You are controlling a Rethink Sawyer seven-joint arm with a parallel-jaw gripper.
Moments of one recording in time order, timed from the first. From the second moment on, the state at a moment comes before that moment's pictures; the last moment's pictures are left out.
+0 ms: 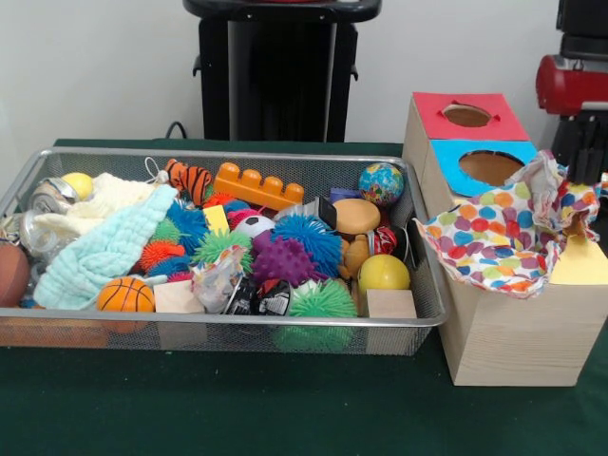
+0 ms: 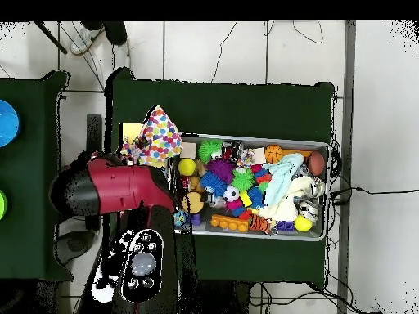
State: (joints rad) arm 0.22 -0.64 -0.11 1.54 0.11 0.40 1.93
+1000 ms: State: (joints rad) arm 0.19 -0.60 -0.11 1.54 0.11 0.38 1.93
